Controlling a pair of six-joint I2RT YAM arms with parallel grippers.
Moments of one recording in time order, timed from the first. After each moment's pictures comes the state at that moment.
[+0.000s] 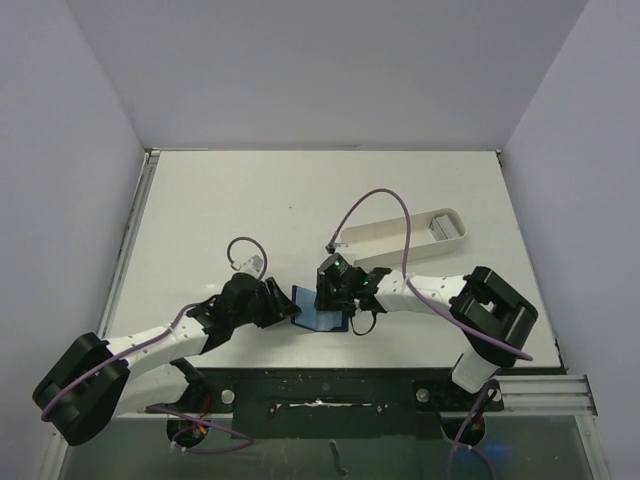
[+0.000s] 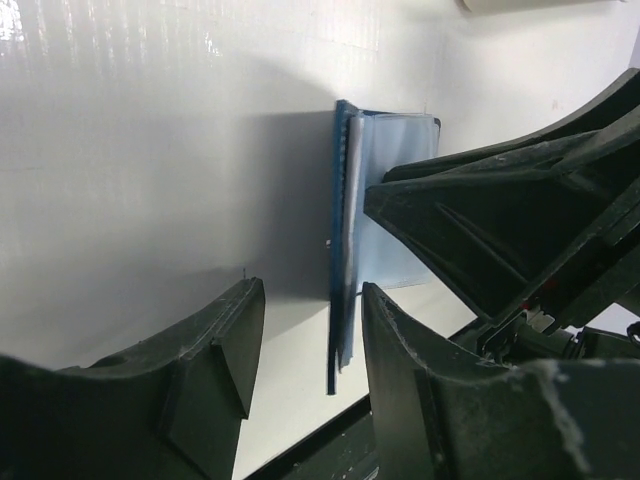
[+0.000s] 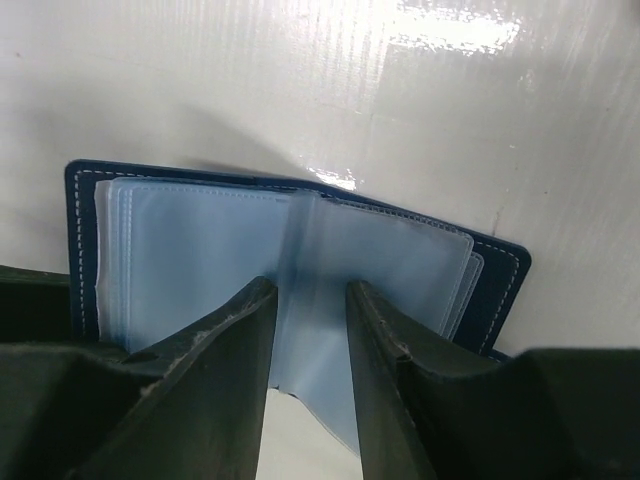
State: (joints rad) left arm -0.71 1.11 0.31 0.14 0.10 -1.06; right arm 0.92 1.63 0.85 -0.19 0.11 0.80
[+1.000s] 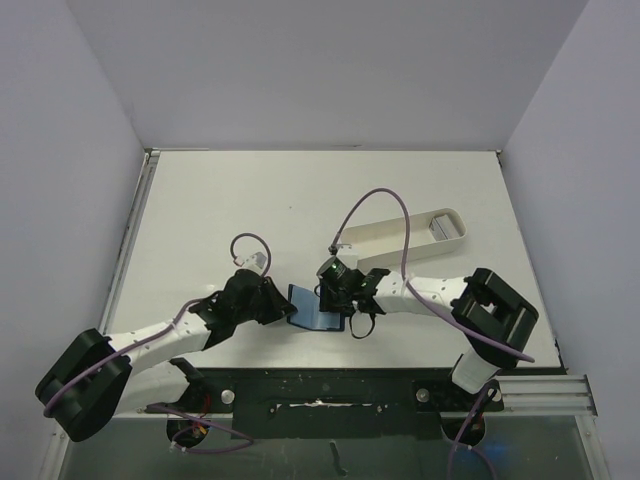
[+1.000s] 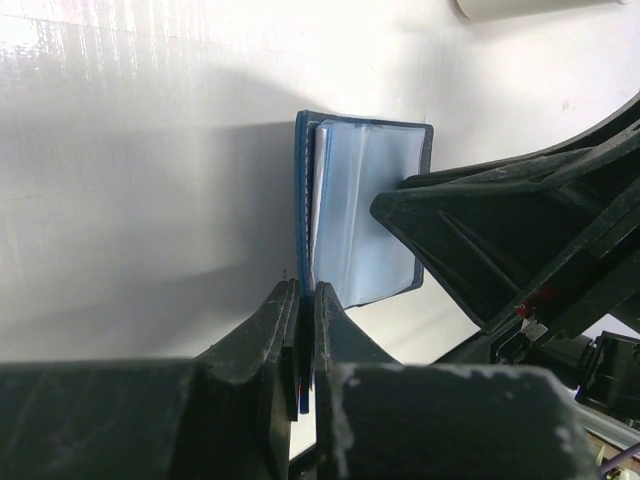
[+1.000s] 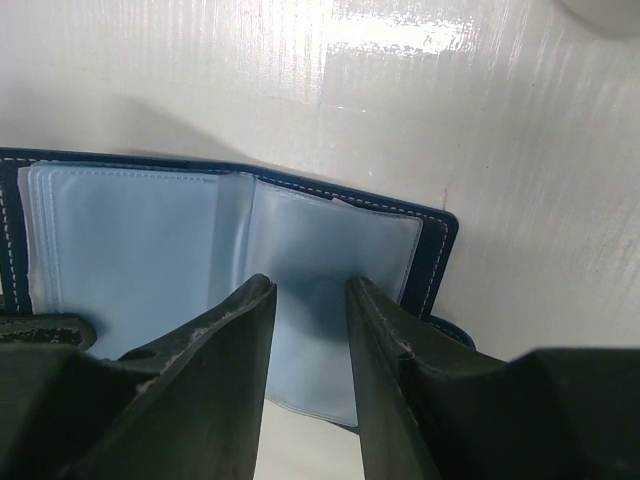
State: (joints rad) left arm -0.71 1.15 0.35 0.11 0.08 -1.00; right arm 0.94 1.63 0.88 -0.27 0.19 0.82
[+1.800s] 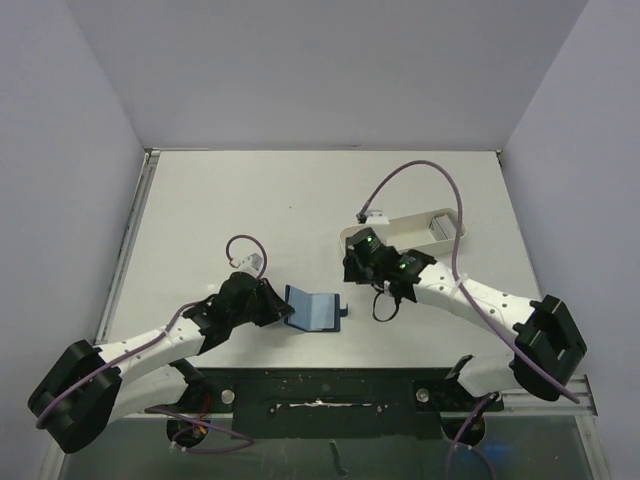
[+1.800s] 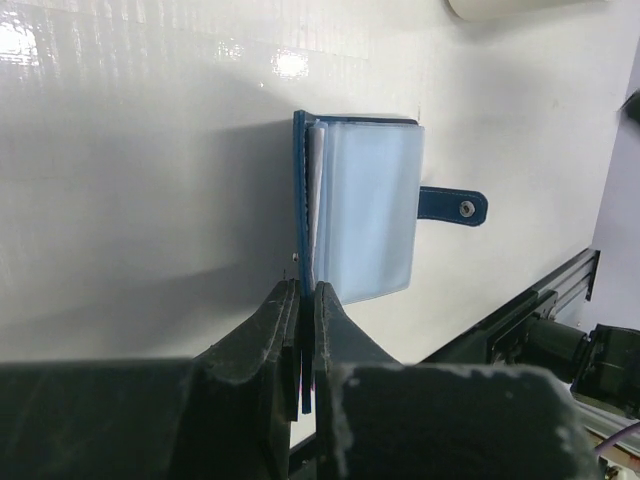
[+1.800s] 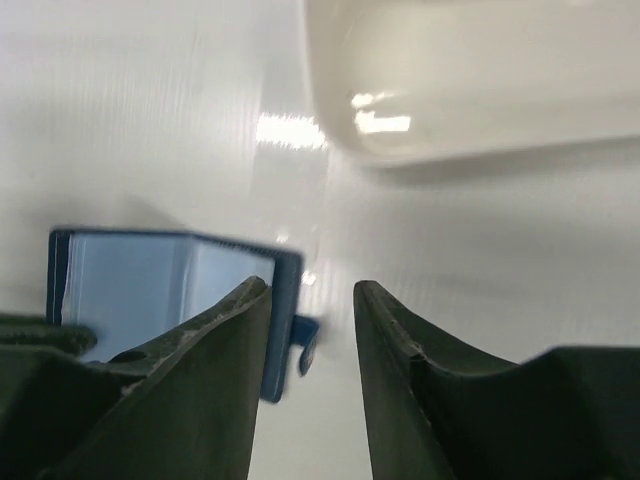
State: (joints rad) left arm -0.71 1.07 0.32 0.09 0.07 -1.01; right arm 0.88 1.38 0.92 -0.45 0.33 0.67
